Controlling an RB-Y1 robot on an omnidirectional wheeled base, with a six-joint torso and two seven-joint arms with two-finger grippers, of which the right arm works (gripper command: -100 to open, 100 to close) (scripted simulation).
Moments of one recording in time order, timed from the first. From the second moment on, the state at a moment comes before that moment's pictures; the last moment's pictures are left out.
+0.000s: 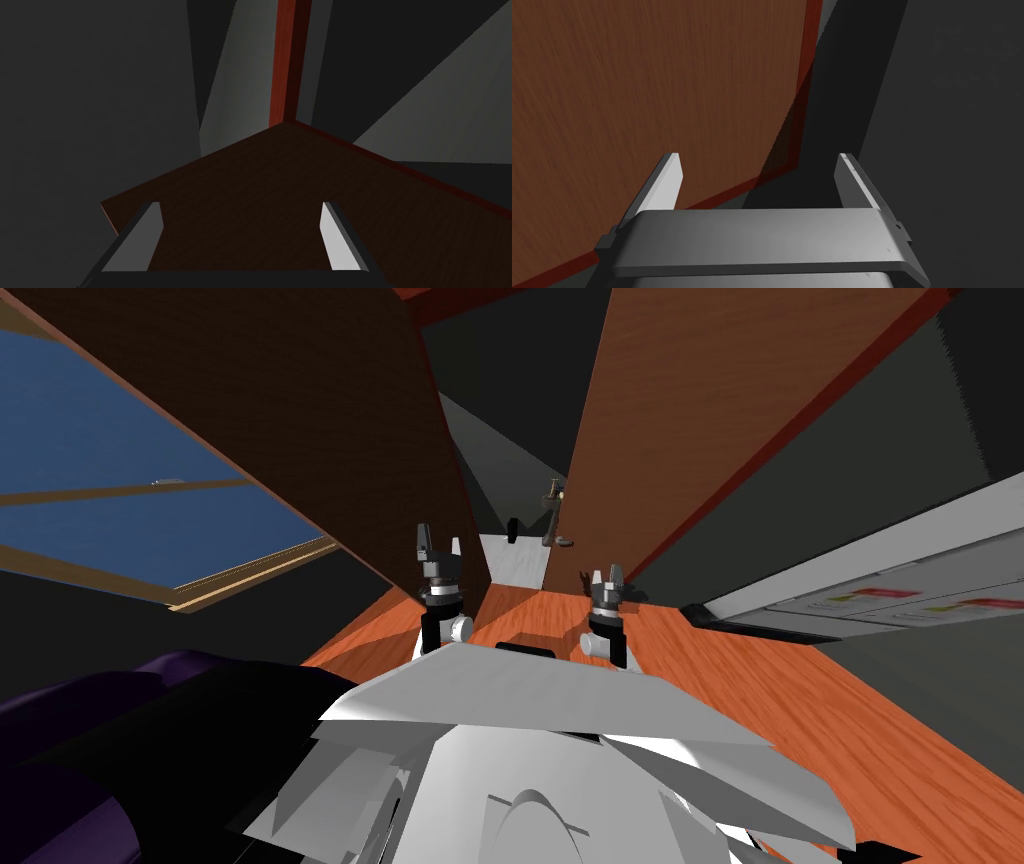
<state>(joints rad) 0.27 -0.10 0.07 -1.74 -0.13 -0.71 0.08</state>
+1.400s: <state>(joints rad) 0.14 -0.15 0.08 -1.38 -0.22 -0.75 0.06</state>
